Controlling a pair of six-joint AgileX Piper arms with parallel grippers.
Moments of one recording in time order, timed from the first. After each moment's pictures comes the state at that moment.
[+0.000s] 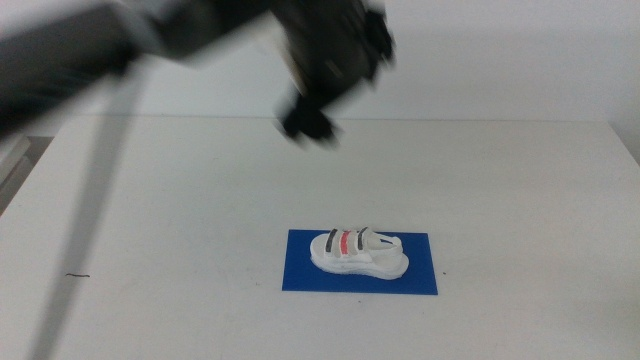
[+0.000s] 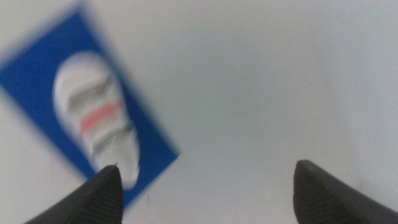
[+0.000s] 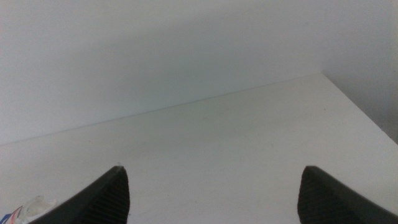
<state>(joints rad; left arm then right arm) -0.73 1.87 -1.94 0.18 1.21 -1.71 0.03 0.00 0.00 -0.04 0.20 0.28</state>
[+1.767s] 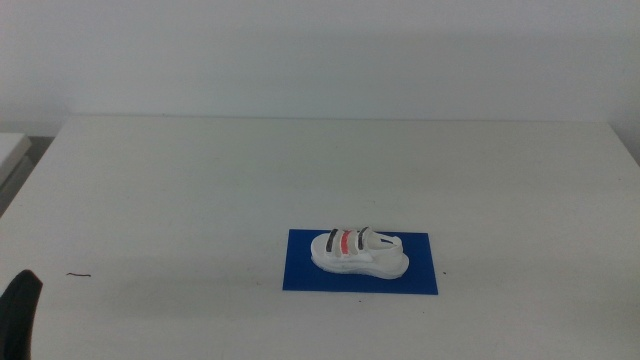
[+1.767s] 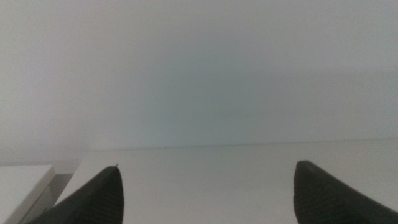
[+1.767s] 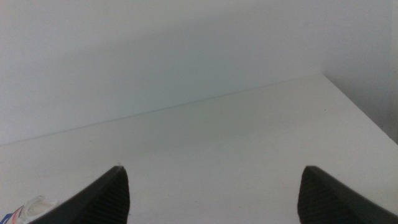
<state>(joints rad) -0.11 0.00 -0.05 -0.07 0.08 0.02 0.03 0.00 0.00 -0.04 0.20 0.28</state>
